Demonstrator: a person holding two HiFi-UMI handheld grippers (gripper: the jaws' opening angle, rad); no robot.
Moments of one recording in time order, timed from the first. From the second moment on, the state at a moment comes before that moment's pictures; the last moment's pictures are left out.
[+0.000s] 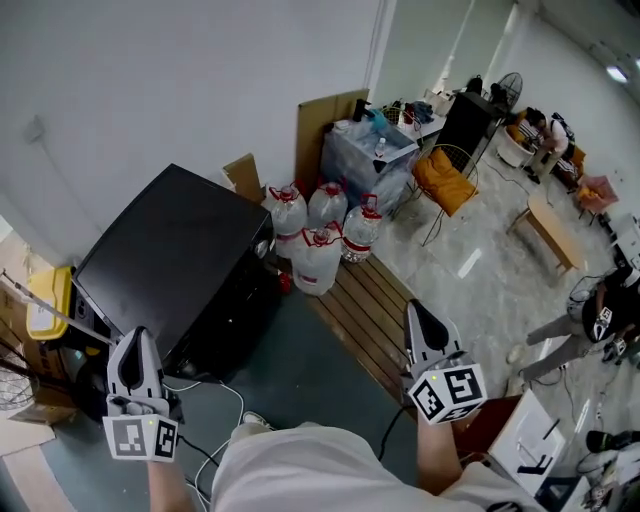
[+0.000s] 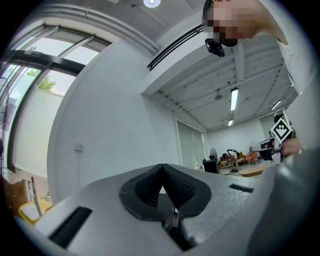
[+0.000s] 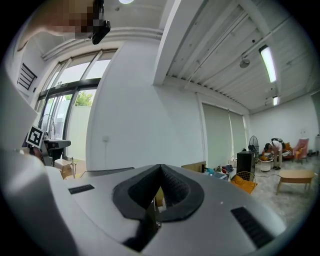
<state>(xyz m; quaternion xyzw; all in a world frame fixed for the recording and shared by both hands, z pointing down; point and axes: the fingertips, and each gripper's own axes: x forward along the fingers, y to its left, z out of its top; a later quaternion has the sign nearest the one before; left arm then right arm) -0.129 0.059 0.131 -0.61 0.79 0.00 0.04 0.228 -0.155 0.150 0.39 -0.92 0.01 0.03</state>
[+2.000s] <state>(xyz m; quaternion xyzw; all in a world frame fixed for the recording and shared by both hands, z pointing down) -0.086 0.116 0.145 -0.61 0.79 0.02 0.01 0.182 -0.074 0.158 0.32 -0.95 0.02 0.04</state>
